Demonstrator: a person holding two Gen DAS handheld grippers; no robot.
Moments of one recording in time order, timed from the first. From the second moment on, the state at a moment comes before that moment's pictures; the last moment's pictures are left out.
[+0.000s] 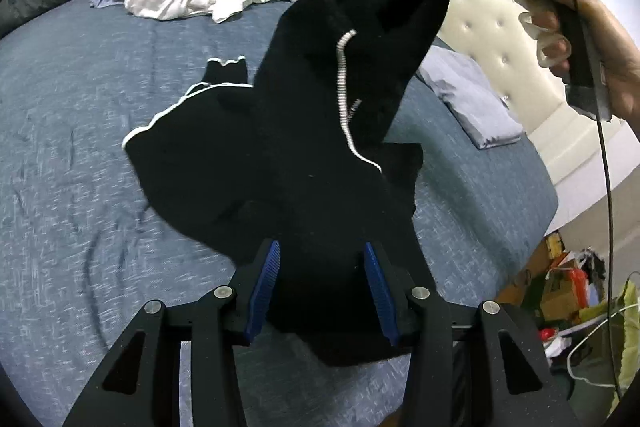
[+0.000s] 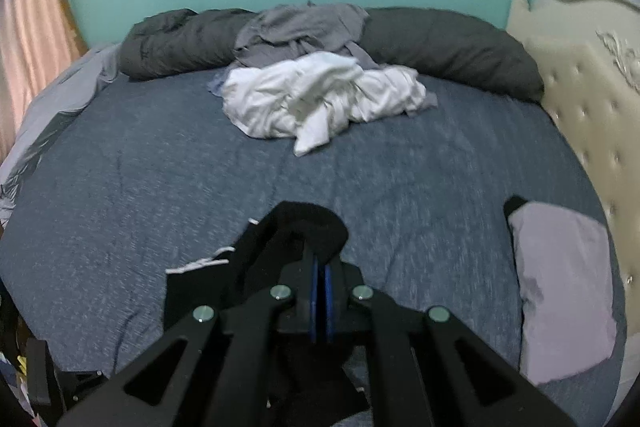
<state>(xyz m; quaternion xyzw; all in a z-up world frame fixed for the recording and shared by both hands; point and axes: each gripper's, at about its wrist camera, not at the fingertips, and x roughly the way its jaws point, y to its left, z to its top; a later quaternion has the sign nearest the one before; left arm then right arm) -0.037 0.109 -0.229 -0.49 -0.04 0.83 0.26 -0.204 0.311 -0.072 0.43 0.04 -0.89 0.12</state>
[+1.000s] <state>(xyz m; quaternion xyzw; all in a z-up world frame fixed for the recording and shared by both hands) -0.115 -0.038 -0.204 -0.47 -0.06 0.87 0.14 -0.177 0.311 -0.072 0.41 0.00 -0.89 0.20</state>
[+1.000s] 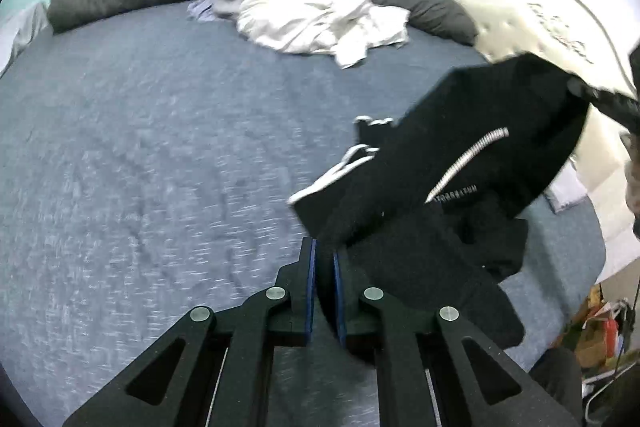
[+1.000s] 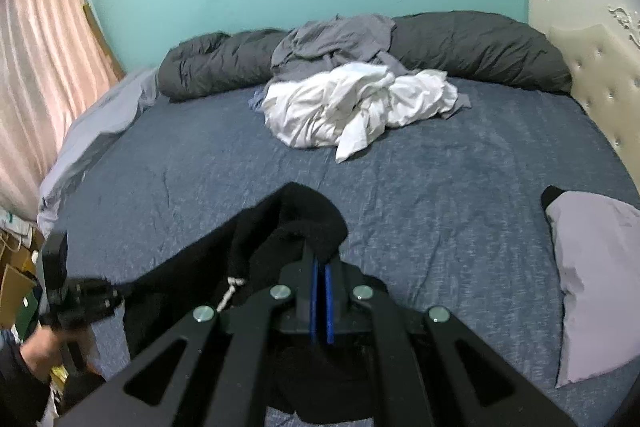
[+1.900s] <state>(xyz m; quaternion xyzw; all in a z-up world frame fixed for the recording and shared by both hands) -0.133 0.076 -0.261 -0.52 0.18 0.81 0.19 -0.175 0.331 -0.145 0.46 -0.01 -0.87 0.20</state>
